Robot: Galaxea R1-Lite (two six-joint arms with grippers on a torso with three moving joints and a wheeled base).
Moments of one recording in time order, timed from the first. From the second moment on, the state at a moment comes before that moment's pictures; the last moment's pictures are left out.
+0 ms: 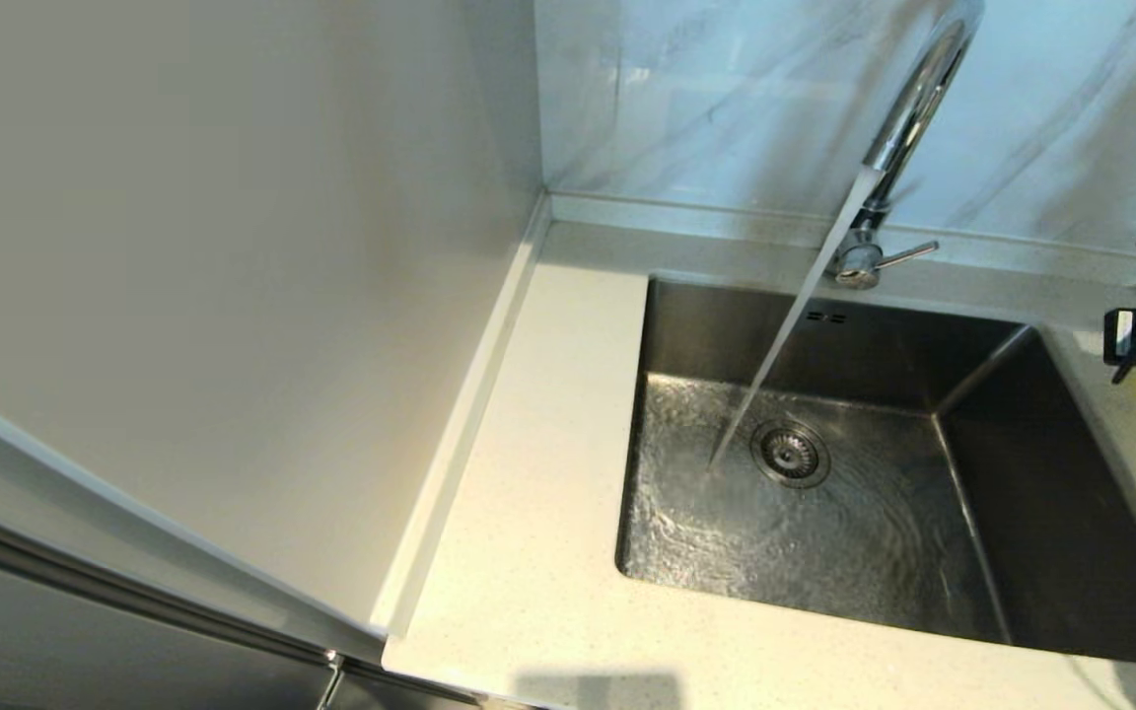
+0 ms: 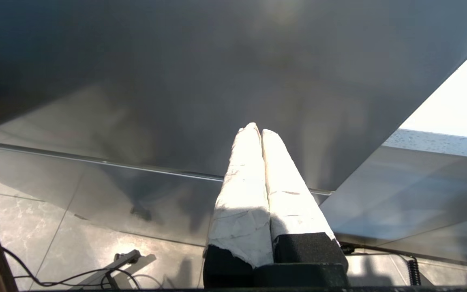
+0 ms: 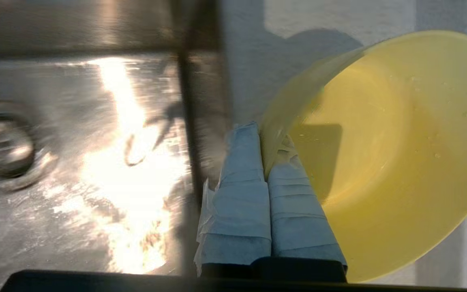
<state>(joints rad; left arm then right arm) 0.00 0.00 0.00 0.00 0.00 0.00 -0.39 1.90 -1.59 0.27 -0.09 -0.06</state>
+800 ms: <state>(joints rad) 0.00 0.00 0.00 0.00 0.00 0.00 -0.04 1.39 -0.93 -0.18 0.63 0.12</state>
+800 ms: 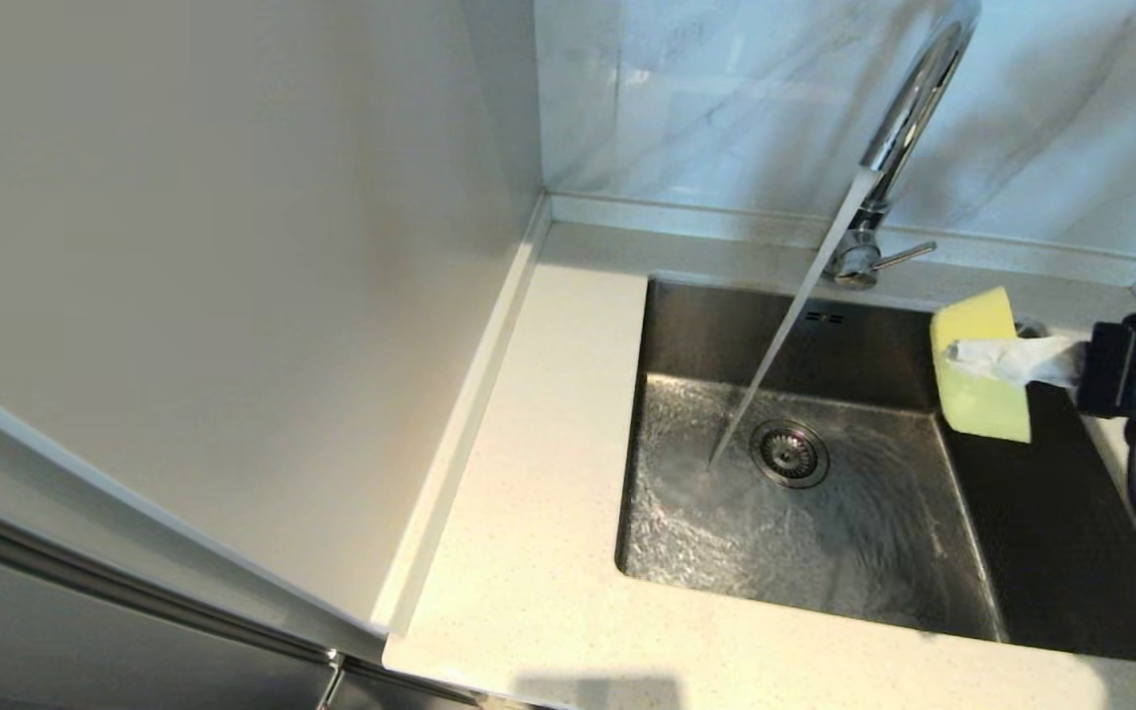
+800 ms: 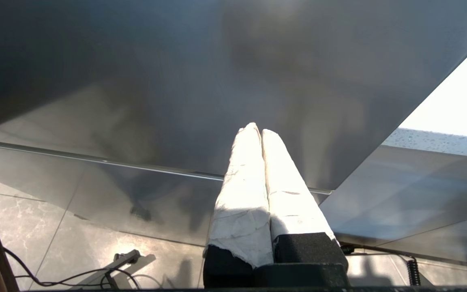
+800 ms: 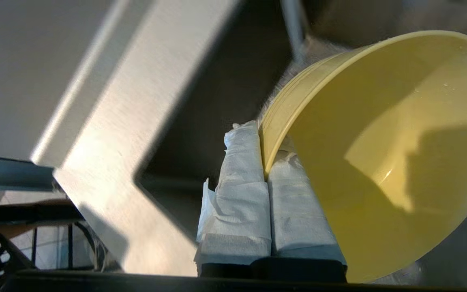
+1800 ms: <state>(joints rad) 0.00 0.00 0.00 0.00 0.00 0.00 0.29 1.60 -0.90 -0.66 0.36 0.18</state>
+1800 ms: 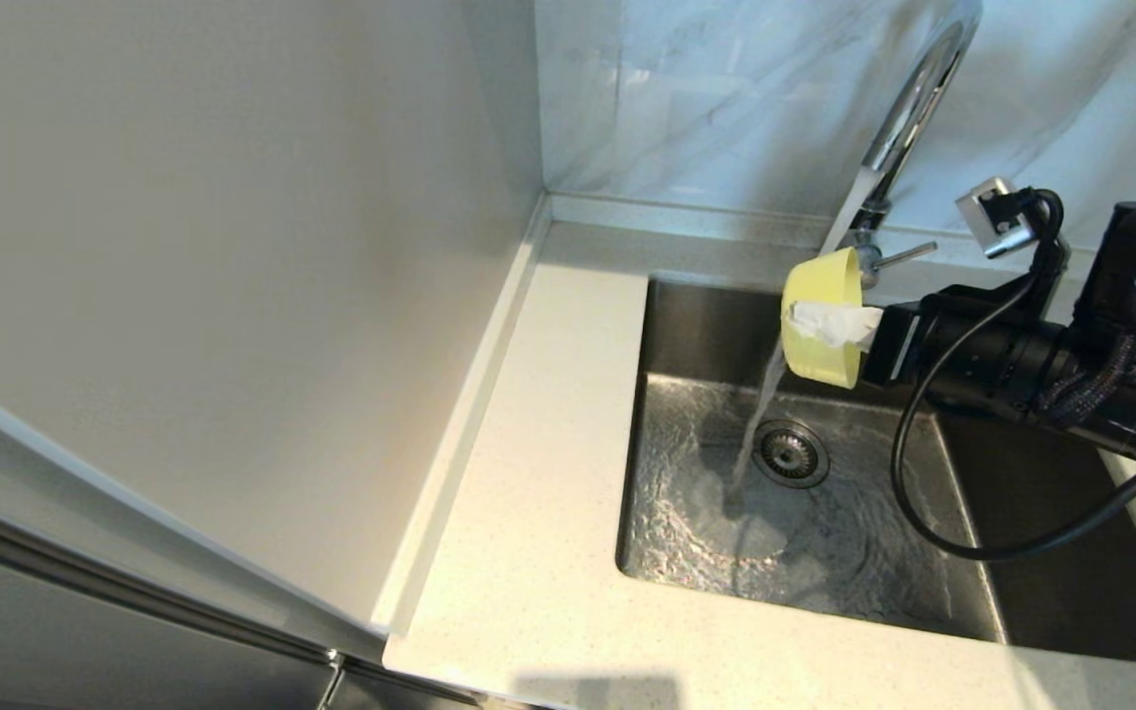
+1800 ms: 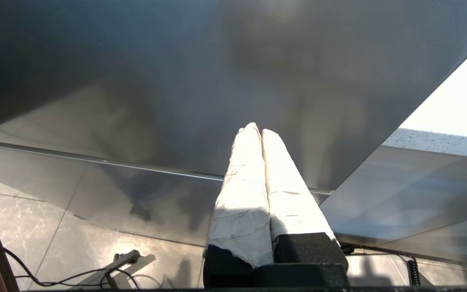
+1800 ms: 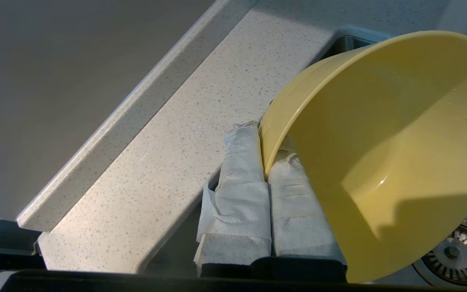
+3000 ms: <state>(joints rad) 0.00 0.00 0.00 0.00 0.00 0.00 0.36 1.77 -0.99 -0.66 0.24 0.15</state>
